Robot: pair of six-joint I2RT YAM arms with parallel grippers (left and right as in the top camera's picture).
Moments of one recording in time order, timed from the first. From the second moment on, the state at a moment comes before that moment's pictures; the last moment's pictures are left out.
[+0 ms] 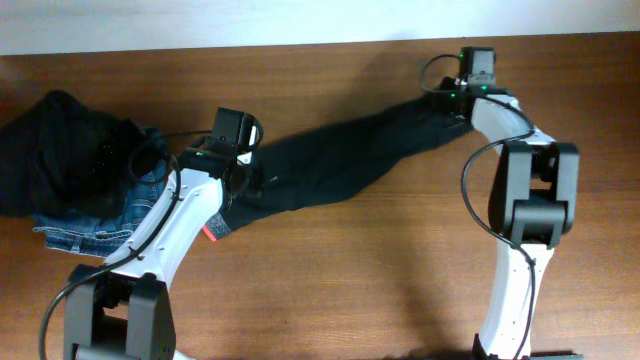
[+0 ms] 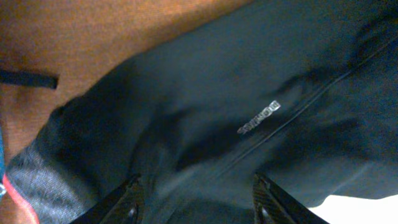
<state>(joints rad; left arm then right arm) -0.26 1.69 1.20 -0.69 -0.11 -0.13 -0.09 2.37 1.78 -0.41 0.03 0.38</state>
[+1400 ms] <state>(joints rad) -0.26 1.69 1.20 -0.69 -0.10 -0.12 -0.78 2.20 1.74 -0.79 -0.50 0.02</state>
